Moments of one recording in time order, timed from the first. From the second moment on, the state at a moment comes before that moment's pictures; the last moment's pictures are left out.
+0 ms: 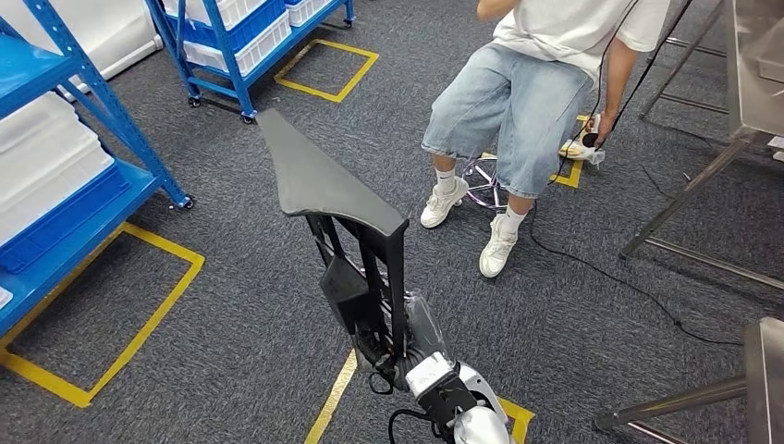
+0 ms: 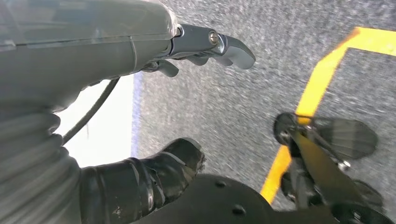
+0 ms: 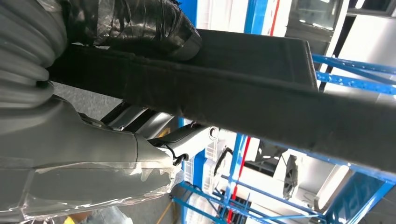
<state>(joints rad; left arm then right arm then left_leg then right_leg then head) -0.09 0.01 -0.95 -0.15 1.09 0.17 0.16 -0.20 0.05 0.68 -1.55 -0.02 -0.10 -0.51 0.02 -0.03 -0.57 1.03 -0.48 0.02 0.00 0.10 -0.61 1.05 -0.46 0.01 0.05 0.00</state>
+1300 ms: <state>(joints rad) -0.09 0.01 -0.96 -0.15 1.08 0.14 0.16 -0.20 0.05 0.68 -1.55 -0.02 -0.10 -0.50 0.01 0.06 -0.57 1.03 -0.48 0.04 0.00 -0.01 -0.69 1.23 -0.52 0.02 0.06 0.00</state>
